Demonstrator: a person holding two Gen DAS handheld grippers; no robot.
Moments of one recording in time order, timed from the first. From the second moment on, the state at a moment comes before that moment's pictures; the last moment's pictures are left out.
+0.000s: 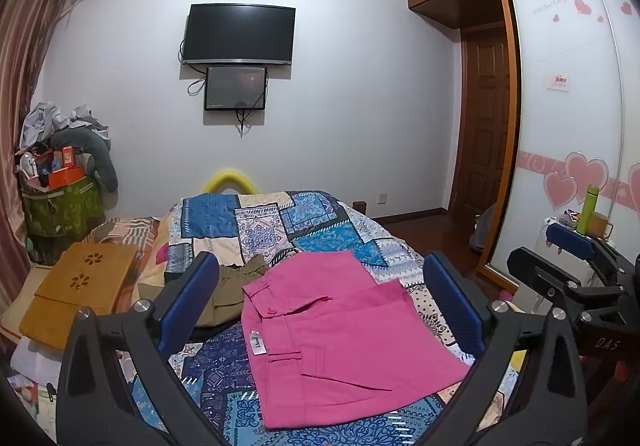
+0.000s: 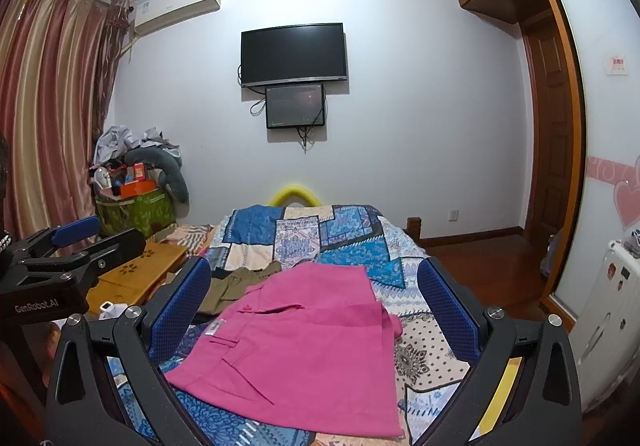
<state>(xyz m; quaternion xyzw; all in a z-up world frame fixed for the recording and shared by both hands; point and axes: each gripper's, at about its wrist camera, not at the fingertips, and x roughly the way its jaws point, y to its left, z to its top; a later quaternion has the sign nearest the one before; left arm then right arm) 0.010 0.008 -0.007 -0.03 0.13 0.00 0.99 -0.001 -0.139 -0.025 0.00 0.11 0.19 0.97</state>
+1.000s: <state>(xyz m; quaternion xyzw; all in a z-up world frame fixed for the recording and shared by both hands) 0.009 0.008 -0.004 -0.02 0.13 0.01 0.99 0.001 -0.139 -0.023 0.00 0.11 0.19 0.97</state>
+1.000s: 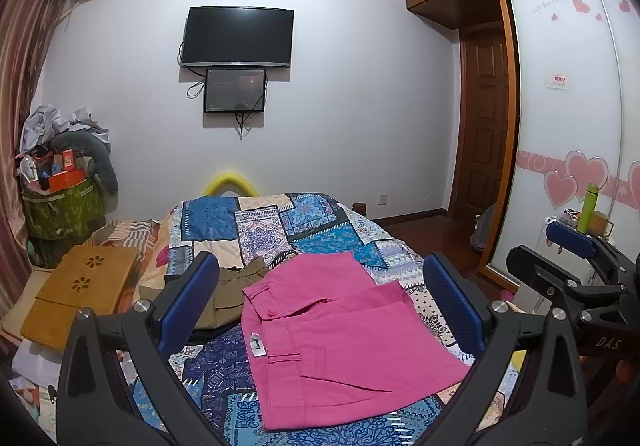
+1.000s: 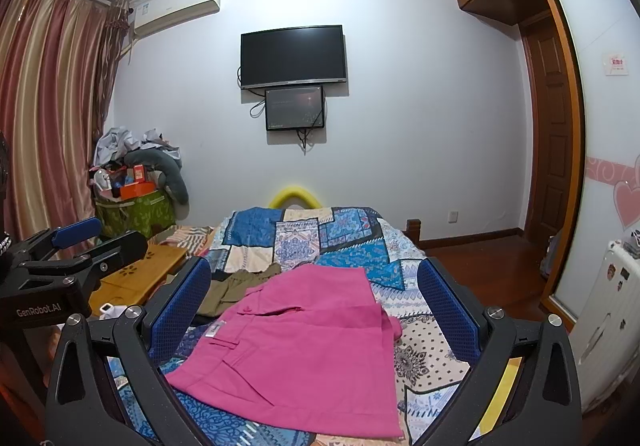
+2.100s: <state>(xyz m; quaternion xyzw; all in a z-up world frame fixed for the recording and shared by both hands) 0.016 0.006 -0.008 -0.02 0.14 0.00 0.99 0.007 -0.144 -0.013 0.00 0.11 0.20 0.97</state>
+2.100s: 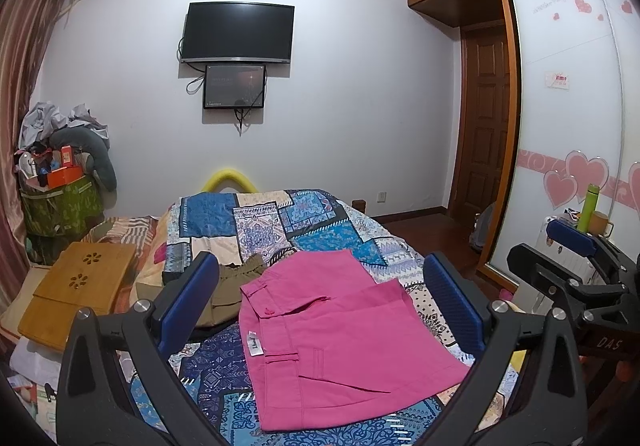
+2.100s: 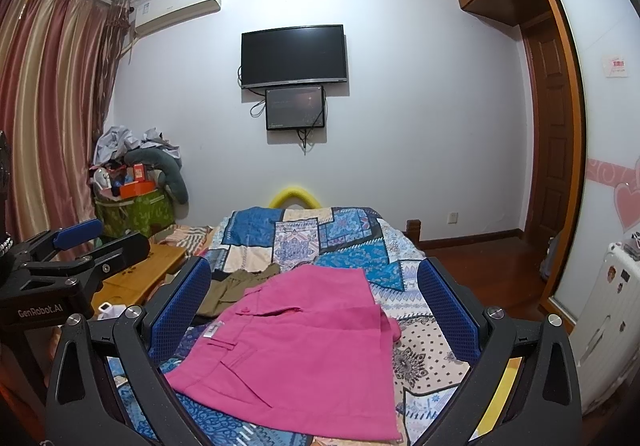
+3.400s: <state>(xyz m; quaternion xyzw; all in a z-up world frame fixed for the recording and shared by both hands) 0.279 0.102 -0.195 0.00 0.49 0.01 0.87 0.233 -0.168 -0.182 -0.05 0.43 0.22 0.88</state>
